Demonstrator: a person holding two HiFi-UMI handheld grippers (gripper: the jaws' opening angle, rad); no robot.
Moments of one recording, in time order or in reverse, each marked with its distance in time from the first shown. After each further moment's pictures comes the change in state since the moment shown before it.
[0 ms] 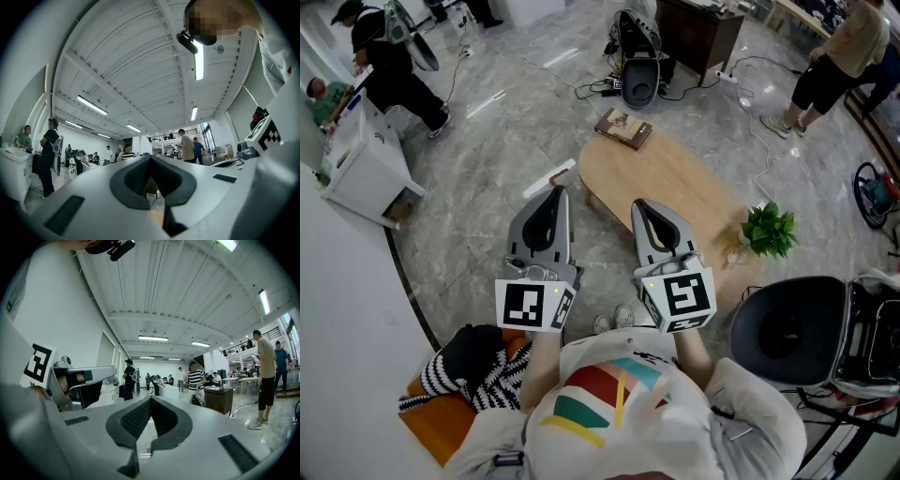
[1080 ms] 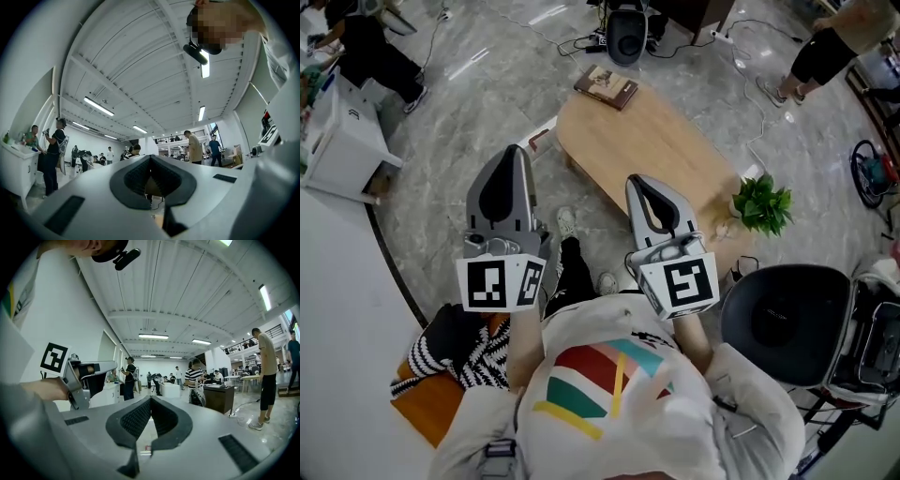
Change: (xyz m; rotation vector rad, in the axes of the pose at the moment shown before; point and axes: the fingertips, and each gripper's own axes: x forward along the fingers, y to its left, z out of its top) left arm 0.037 0.021 -0.020 -0.019 -0.038 0.094; right arm 0.006 -0.044 -0.031 0.003 0.016 0.029
